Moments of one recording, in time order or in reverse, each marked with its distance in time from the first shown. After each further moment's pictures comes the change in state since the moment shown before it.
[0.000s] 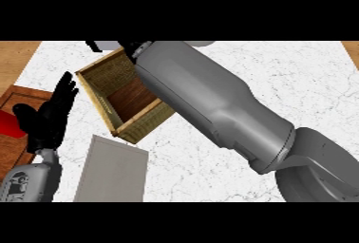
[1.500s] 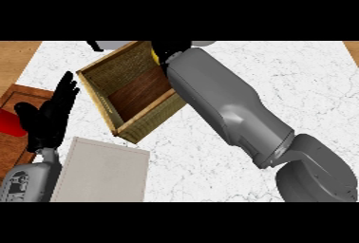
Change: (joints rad) left arm -0.005 0.001 -0.004 -0.003 -0.008 -0.004 0.013; right arm 0.113 0.005 -0.043 0.133 0.073 0.124 -0.118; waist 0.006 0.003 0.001
